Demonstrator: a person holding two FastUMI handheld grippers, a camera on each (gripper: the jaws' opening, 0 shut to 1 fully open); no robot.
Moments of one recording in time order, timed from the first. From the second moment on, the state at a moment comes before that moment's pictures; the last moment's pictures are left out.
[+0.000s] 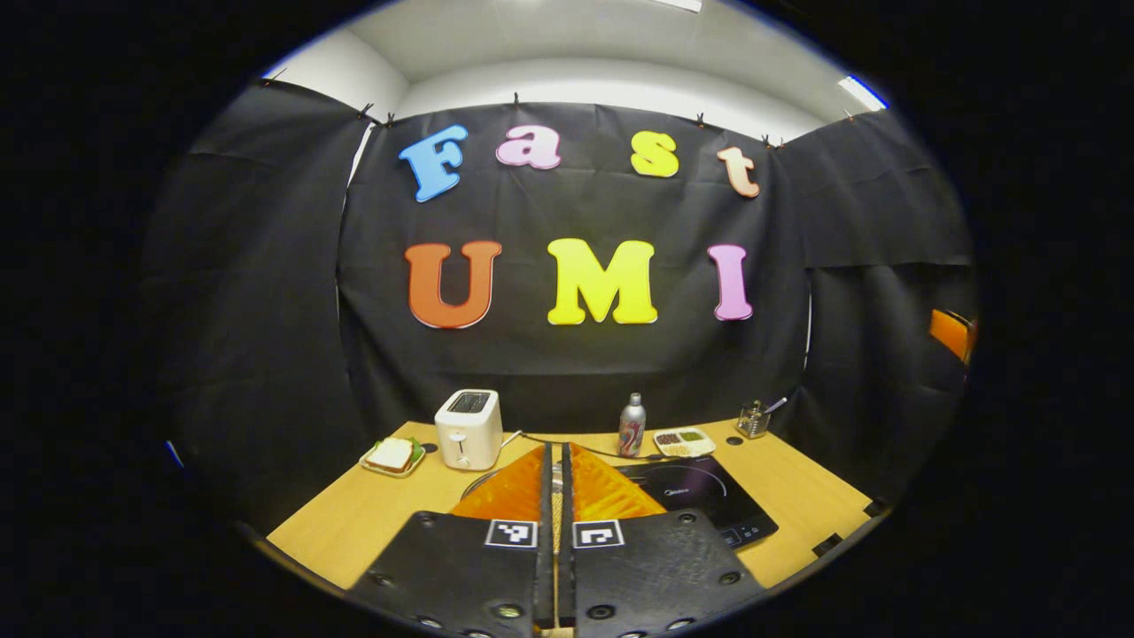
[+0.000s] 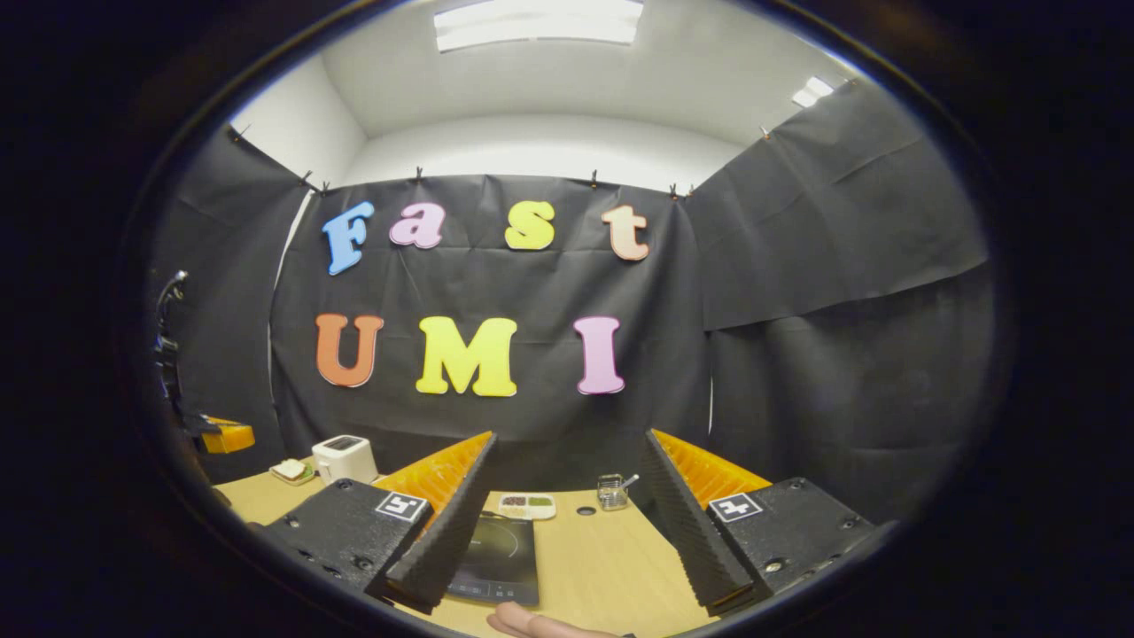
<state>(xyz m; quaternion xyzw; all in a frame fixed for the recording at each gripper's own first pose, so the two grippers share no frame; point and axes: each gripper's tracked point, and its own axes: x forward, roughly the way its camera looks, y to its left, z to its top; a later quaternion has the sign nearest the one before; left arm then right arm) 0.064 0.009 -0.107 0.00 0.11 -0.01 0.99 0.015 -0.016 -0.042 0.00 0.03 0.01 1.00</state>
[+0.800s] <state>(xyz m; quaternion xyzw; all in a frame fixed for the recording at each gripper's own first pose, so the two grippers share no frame) 0.095 0.019 -0.290 -0.04 0.33 -0.03 0.94 0.026 -0.002 -0.074 -0.01 0.05 0.02 1.00</state>
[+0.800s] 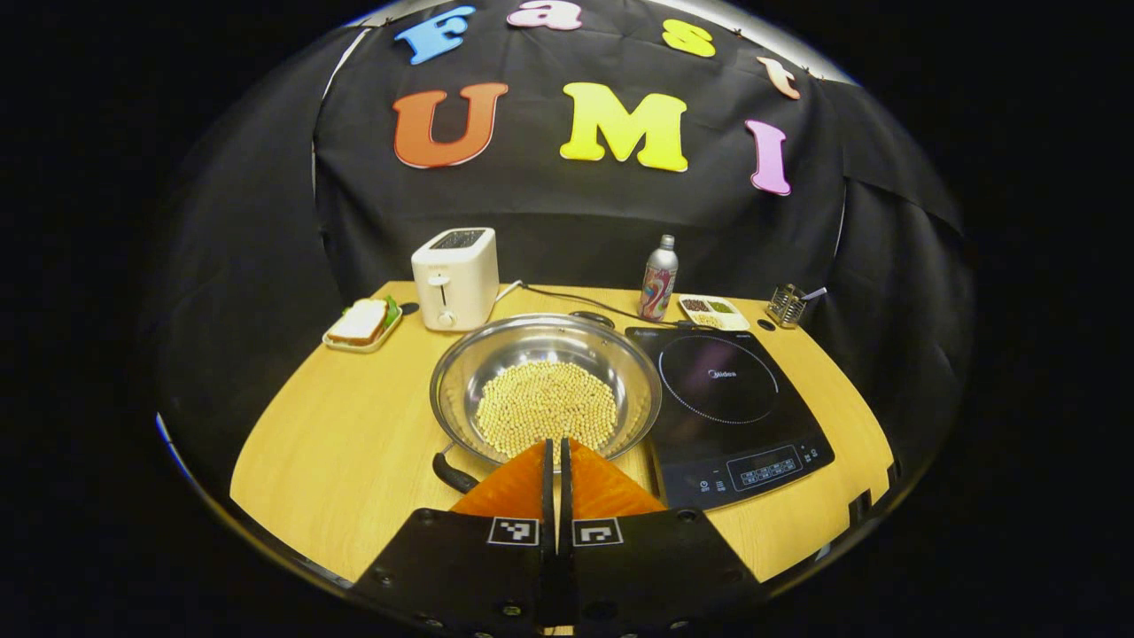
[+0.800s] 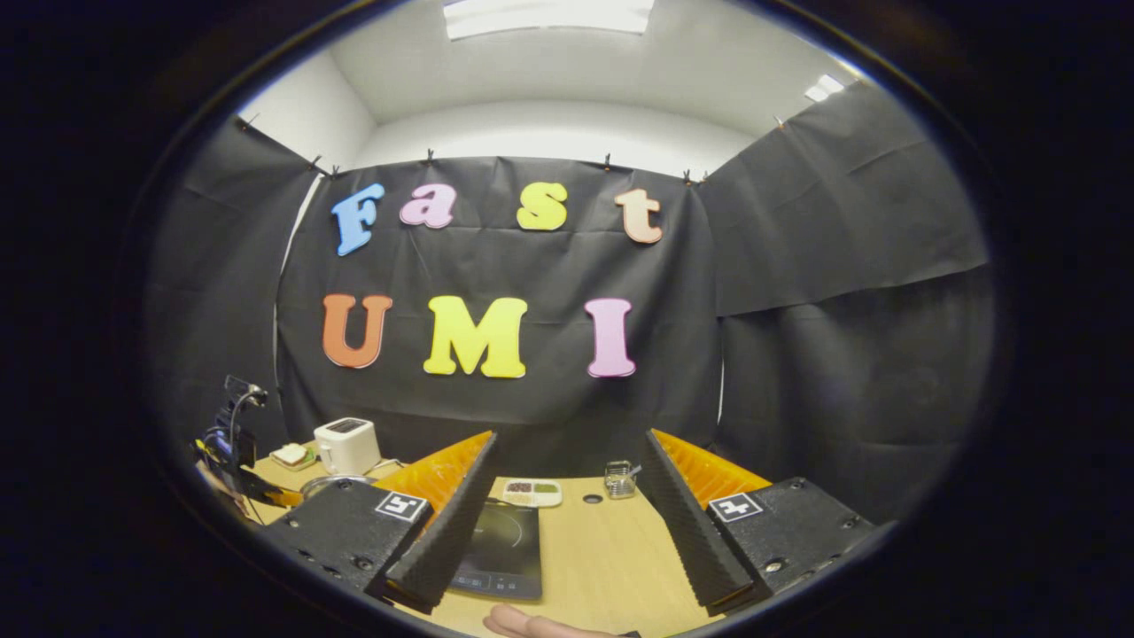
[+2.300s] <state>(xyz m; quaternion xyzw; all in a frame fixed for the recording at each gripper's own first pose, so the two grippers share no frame) 0.113 0.091 -0.372 -0.06 0.43 0.01 0.90 0.086 0.075 -0.119 -0.02 0.08 0.07 0.99</state>
